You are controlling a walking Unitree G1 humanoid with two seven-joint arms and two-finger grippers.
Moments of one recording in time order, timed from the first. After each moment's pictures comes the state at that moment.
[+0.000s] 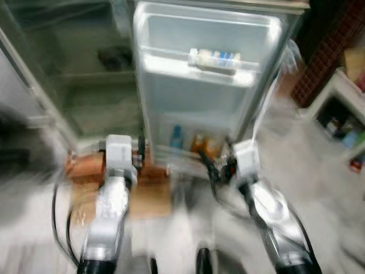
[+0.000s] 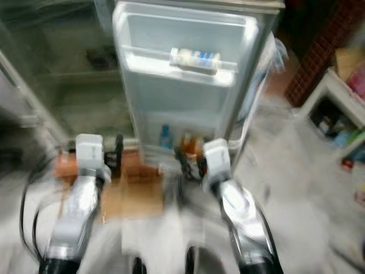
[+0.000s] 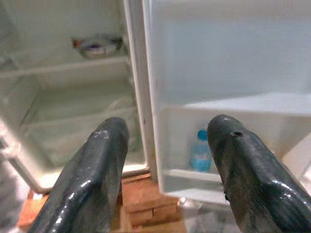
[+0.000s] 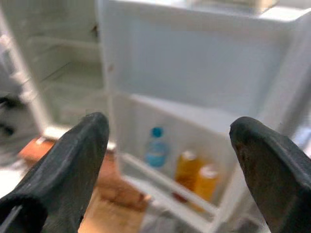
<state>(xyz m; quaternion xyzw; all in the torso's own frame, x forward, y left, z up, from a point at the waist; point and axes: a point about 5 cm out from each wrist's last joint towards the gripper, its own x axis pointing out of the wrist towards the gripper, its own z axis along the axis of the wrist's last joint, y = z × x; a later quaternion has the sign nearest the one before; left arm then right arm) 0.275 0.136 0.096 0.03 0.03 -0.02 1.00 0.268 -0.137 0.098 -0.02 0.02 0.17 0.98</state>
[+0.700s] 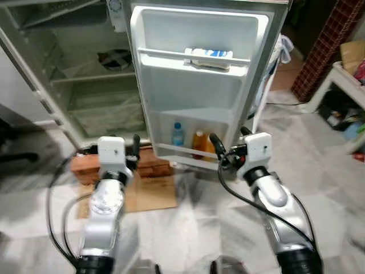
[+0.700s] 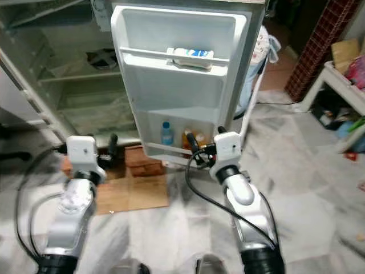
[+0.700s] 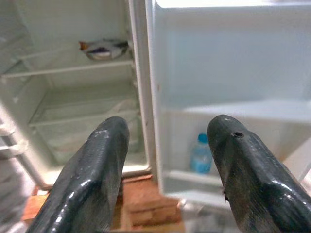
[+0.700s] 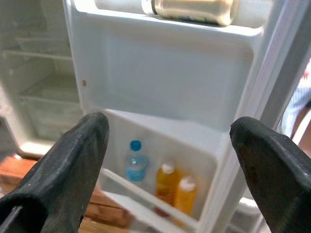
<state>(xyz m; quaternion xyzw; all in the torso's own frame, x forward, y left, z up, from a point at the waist) 0.274 0.129 0.100 0.00 0.01 -0.03 1.00 0.277 -0.150 0.108 -0.04 -0.01 0.13 0.99</state>
